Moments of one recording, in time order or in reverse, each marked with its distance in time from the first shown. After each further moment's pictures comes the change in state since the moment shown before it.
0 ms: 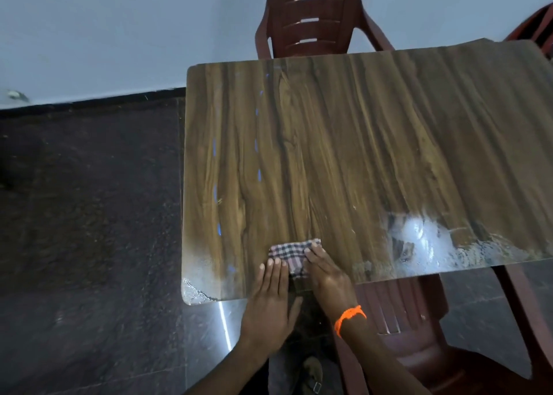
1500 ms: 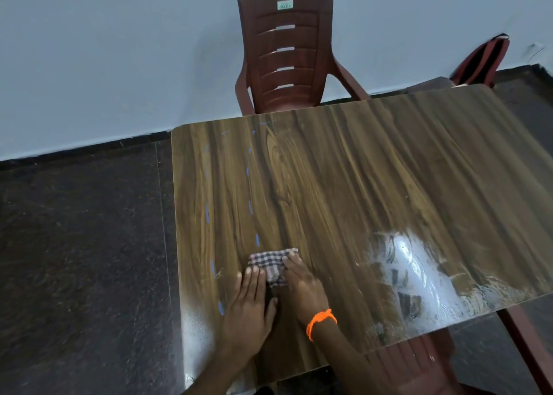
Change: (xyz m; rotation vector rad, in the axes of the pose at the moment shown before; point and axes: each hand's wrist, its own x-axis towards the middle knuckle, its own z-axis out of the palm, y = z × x) left_hand 0.117 -0.097 -0.069 -0.012 0.025 0.018; right_hand 0.146 -0.021 0.021 -0.004 -0.035 0.154
